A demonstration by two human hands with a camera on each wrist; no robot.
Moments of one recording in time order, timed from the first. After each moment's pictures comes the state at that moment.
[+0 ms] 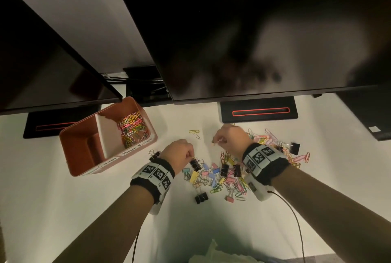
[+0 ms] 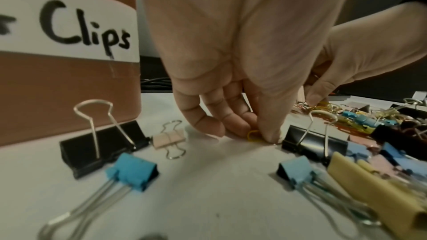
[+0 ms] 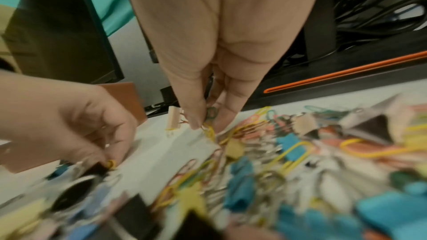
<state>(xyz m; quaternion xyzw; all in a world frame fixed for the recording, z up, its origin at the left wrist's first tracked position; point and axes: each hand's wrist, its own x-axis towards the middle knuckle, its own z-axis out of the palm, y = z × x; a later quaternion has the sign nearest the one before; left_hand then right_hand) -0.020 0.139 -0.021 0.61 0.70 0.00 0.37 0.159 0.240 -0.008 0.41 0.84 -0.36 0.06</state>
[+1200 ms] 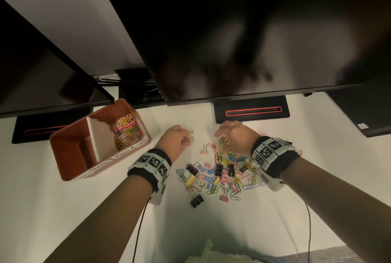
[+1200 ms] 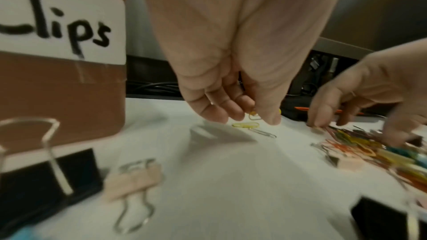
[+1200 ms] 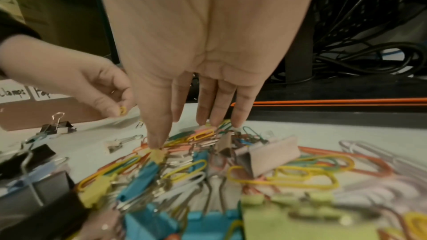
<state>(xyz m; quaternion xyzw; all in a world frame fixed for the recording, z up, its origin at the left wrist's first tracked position) -0.023 0.167 -0.016 0.60 0.71 0.10 0.34 0.190 0.258 -0.004 0.36 0.87 -0.31 0.14</state>
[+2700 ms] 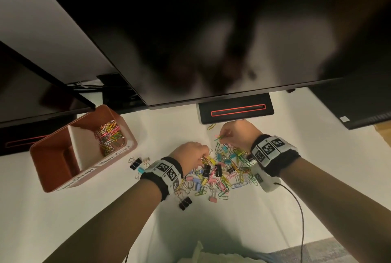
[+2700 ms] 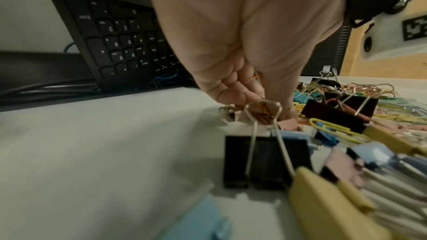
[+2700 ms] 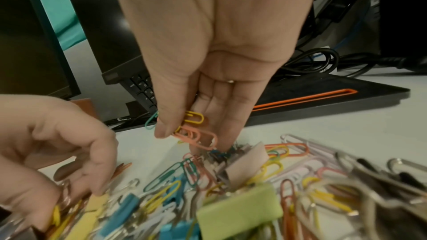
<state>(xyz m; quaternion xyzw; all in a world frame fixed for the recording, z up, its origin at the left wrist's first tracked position) 0.048 0.176 -0.005 0.72 0.57 -0.07 0.39 0.220 0.269 0.011 0.48 0.79 -0.36 0.10</state>
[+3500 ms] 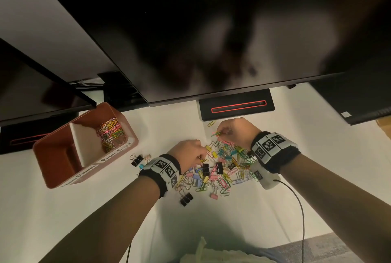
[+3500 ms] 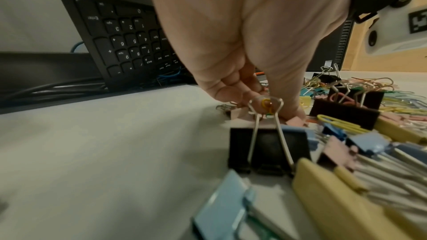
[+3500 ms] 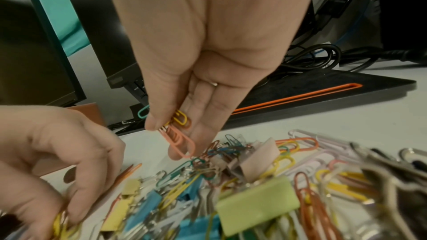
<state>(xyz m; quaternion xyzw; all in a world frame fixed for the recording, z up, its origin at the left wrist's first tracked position) 0.043 0.173 -0.013 0.75 0.55 -0.09 0.35 0.220 0.264 0.016 0.46 0.79 -0.40 0.09</state>
